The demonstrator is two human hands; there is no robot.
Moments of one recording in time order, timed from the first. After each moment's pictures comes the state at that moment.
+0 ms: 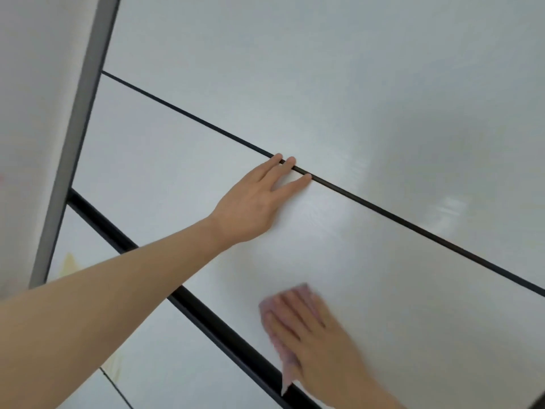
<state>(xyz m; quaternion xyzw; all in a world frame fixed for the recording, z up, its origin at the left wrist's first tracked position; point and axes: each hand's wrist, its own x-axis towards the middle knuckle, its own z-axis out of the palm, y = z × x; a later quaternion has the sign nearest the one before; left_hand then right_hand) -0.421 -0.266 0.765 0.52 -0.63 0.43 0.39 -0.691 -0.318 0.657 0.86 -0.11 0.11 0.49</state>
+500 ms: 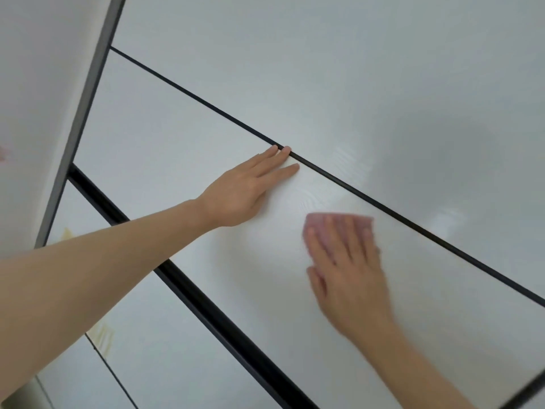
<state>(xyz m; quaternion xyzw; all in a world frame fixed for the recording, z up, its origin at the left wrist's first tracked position) -0.375 -0.259 0.751 0.53 -0.67 0.34 0.40 -0.662 -0.311 0.748 0.80 -0.20 0.25 0.50</state>
